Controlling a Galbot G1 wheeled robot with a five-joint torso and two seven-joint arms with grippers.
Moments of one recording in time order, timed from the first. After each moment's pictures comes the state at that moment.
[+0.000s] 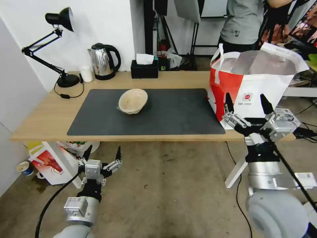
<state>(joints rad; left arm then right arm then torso) 1.80 -1.50 -0.55 -2.30 0.00 0.00 0.00 -1.52 1.08 0.43 2.42 0.29 0.19 0.41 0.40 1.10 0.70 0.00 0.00</state>
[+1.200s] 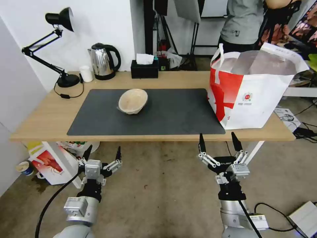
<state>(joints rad) 1.80 -1.50 -0.55 -2.30 0.00 0.00 0.00 -1.71 1.18 0.24 2.22 -0.02 0.47 0.41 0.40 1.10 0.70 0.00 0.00</state>
